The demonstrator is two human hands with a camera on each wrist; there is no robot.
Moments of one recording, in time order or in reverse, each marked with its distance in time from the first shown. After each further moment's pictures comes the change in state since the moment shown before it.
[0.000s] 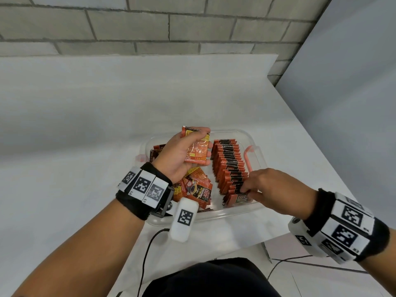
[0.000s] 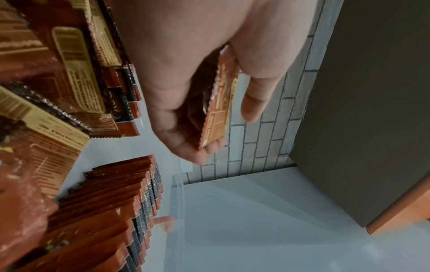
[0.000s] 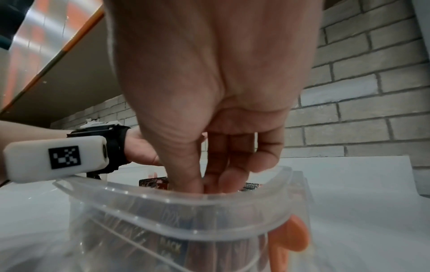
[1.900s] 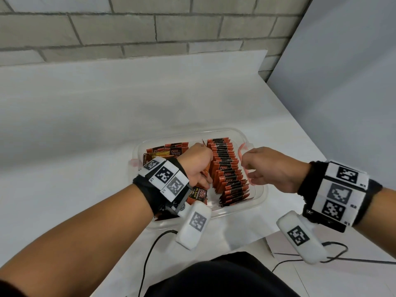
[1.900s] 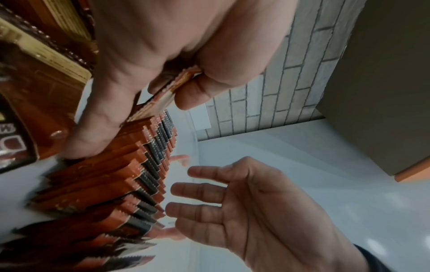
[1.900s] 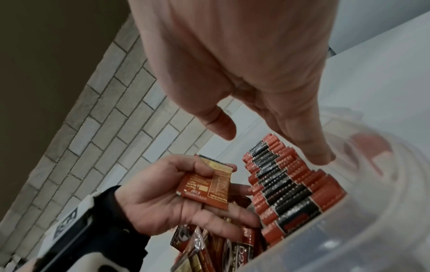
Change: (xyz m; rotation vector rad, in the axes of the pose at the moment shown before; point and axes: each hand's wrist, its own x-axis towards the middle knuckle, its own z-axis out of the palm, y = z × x) left_hand 0.011 -0.011 0.045 0.444 0.119 -0.480; right_hand 0.025 0.000 -0.023 1.122 0.021 0.697
